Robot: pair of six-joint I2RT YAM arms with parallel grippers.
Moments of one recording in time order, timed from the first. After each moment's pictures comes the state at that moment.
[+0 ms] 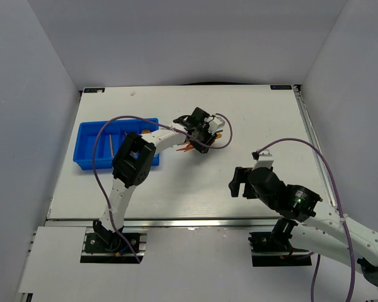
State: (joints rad) left arm -0.68 2.24 1.72 -0.45 0.19 0.16; right arm 0.99 0.66 0.66 -0.74 0.43 0.70
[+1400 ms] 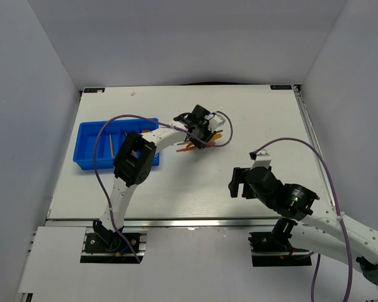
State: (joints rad) left arm -0.68 2.27 1.78 -0.48 0.12 0.22; right arm 0.99 0.69 0.66 -0.74 0.43 0.68
